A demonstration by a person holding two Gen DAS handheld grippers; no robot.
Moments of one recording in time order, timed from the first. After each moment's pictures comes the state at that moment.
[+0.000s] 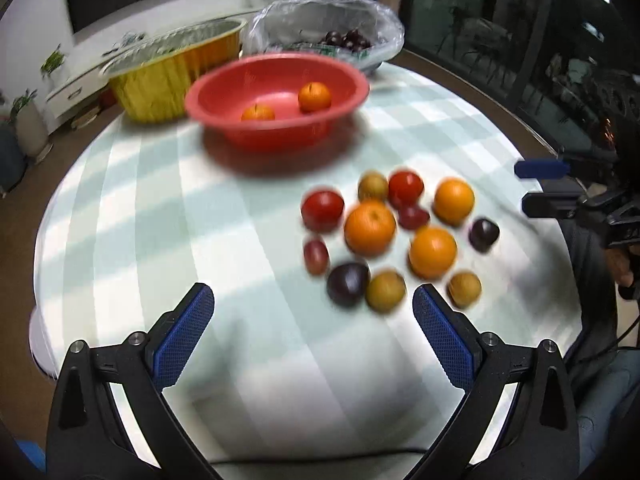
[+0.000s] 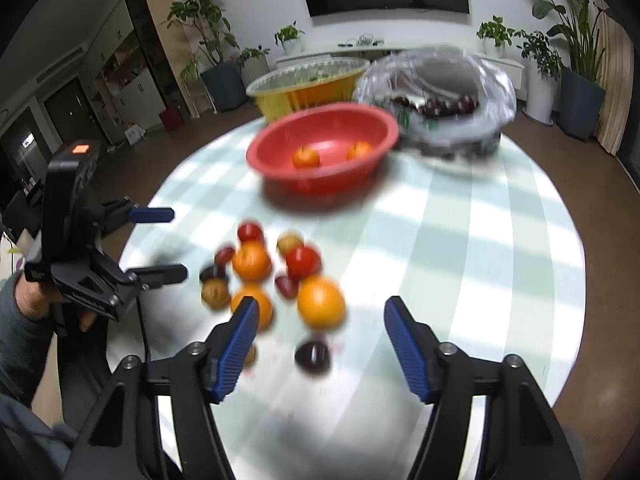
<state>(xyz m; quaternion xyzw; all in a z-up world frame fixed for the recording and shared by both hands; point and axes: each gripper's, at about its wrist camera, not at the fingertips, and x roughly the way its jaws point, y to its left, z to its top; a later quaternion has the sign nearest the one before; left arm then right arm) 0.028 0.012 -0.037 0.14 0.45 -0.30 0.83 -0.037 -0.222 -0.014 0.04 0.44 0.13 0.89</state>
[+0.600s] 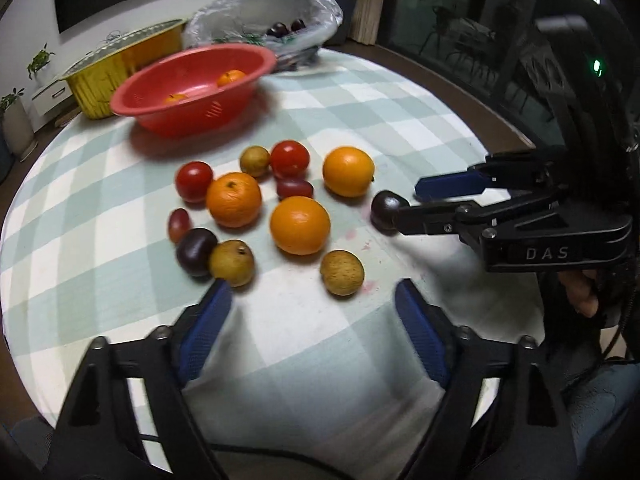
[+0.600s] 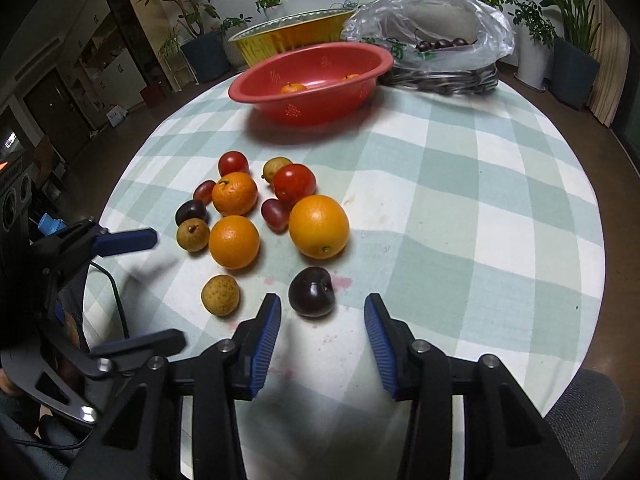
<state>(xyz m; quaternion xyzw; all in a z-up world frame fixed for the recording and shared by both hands) -0.033 -0.061 -0.055 0.13 0.45 -0.32 0.82 -0.046 -0.213 -0.057 0.05 0.50 0.11 0.86</state>
